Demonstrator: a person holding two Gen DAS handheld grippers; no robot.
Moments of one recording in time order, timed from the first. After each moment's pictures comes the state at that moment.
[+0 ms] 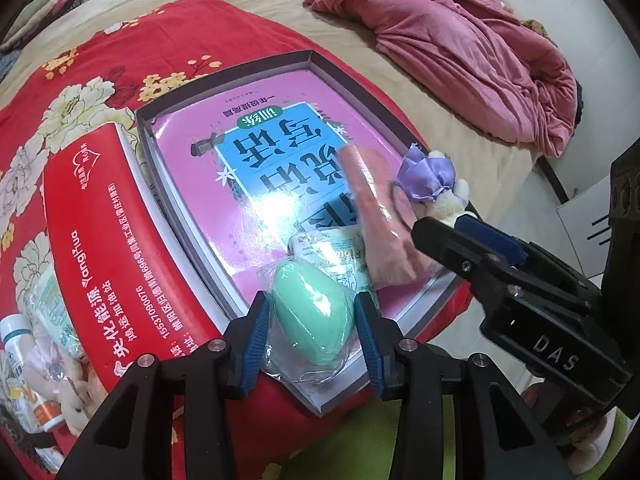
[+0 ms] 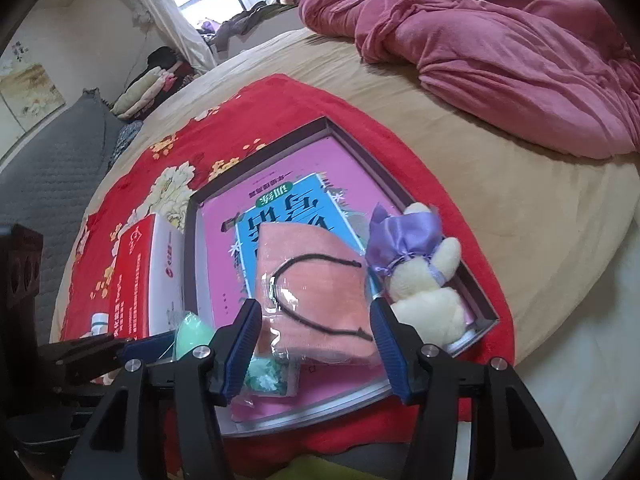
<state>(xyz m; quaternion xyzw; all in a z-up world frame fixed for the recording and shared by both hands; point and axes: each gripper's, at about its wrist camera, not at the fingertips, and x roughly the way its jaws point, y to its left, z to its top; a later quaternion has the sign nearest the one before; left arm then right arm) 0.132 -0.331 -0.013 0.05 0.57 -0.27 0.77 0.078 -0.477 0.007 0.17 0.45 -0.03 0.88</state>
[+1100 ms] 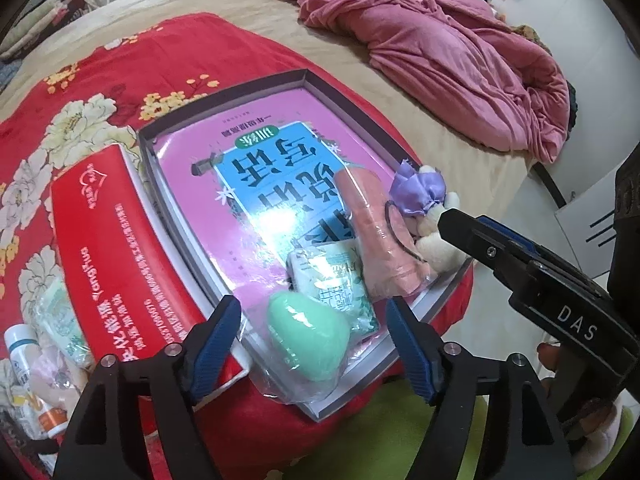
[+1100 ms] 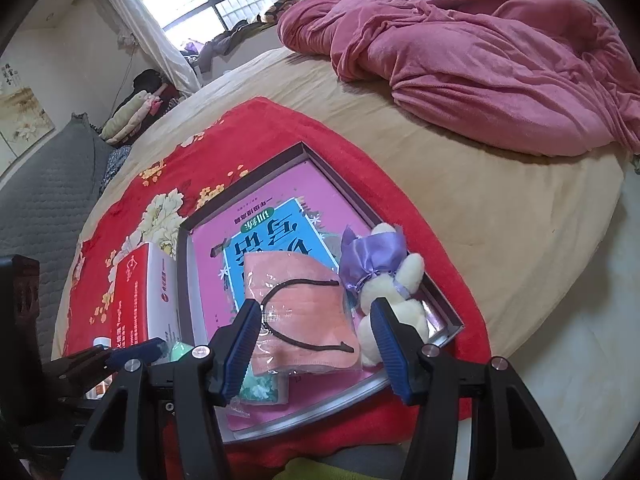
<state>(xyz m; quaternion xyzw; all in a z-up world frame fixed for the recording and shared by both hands) 0.129 -0.329 0.000 0.05 0.55 -0.27 0.79 0.068 -0.494 0.022 0.19 0.42 -0.06 0.88</state>
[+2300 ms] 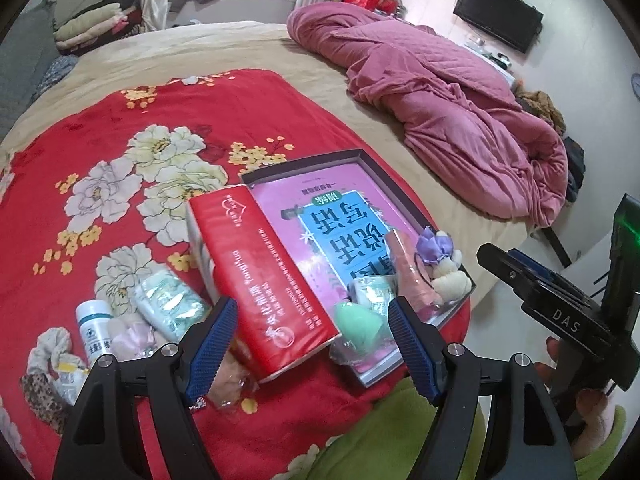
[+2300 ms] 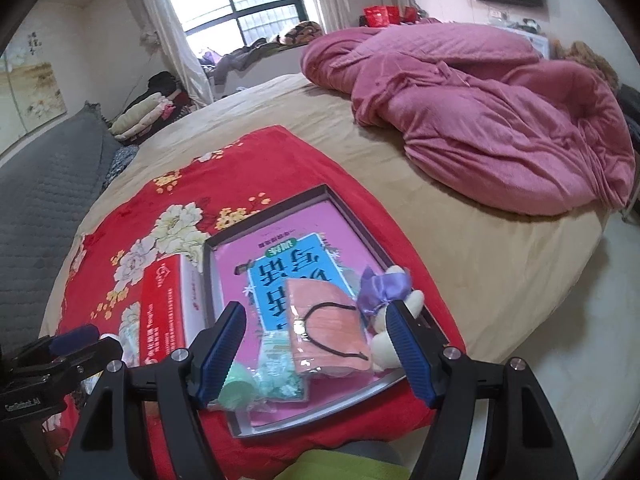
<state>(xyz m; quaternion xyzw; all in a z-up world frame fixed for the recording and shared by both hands) 0.102 -0.228 0.074 -0.02 0.48 -0.22 0.85 0.048 -0.455 0.080 0.12 0.39 -0.07 0.91</state>
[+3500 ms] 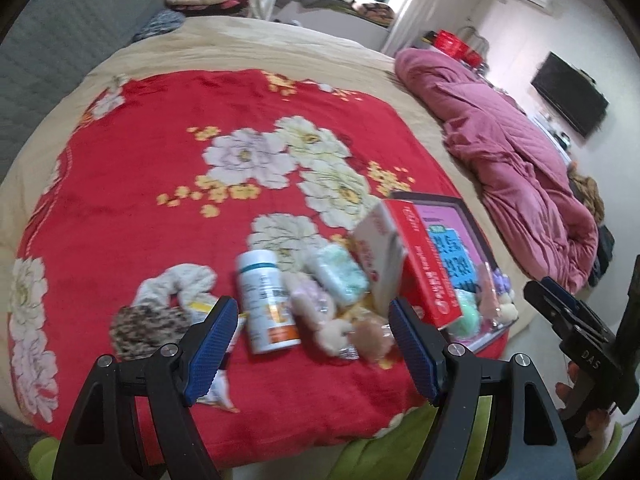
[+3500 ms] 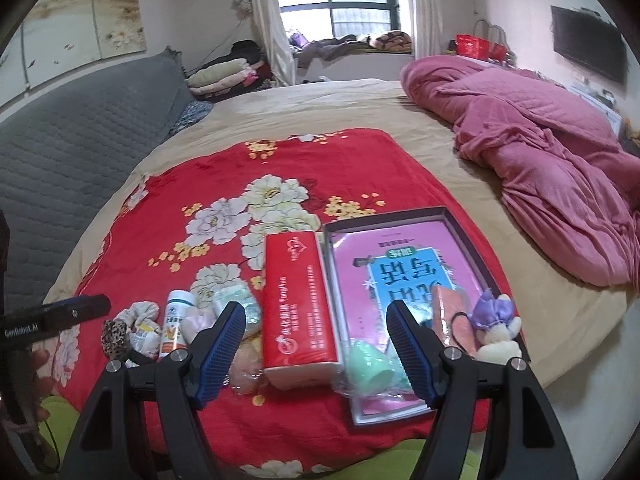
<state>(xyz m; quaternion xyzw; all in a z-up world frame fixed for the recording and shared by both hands) 0.074 -0.031 0.081 -0.12 0.47 -0.10 0.87 0.050 -0.307 0.109 0.01 0.39 0.04 0.92</state>
